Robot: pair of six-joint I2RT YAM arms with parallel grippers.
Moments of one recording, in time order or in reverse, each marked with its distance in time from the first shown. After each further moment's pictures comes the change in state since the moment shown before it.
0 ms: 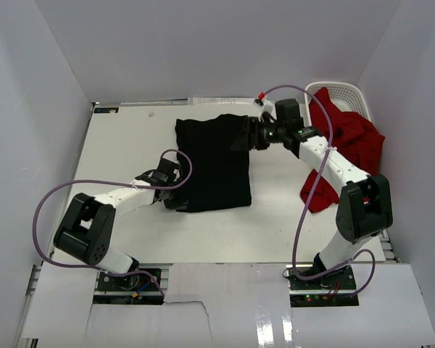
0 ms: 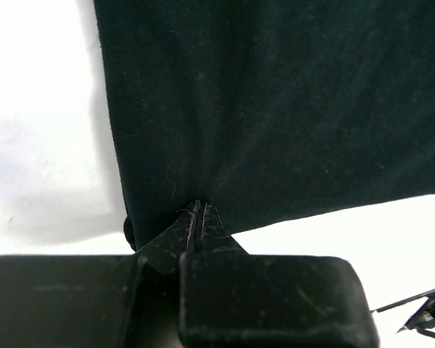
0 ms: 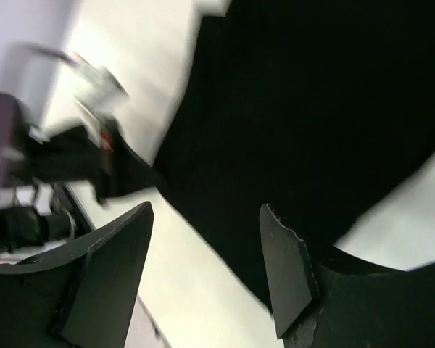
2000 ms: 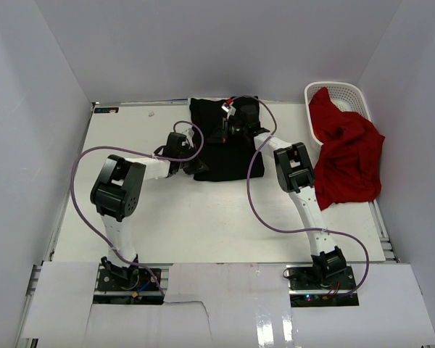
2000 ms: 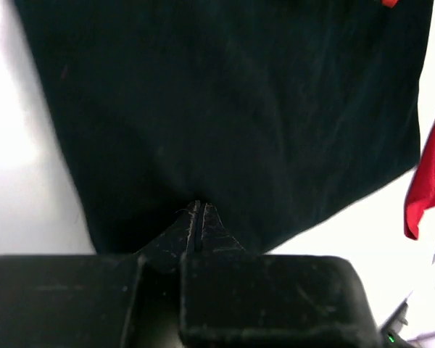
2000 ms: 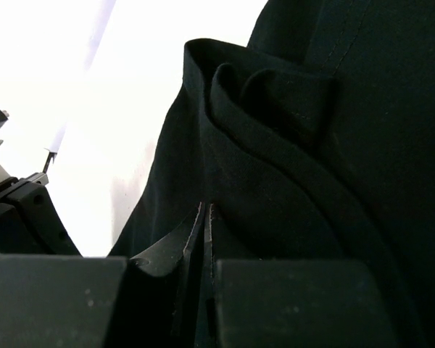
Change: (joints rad) left arm 0.087 0.451 0.325 0.468 0.231 -0.013; right arm 0.017 1.062 0.758 0.477 -0.301 0.239
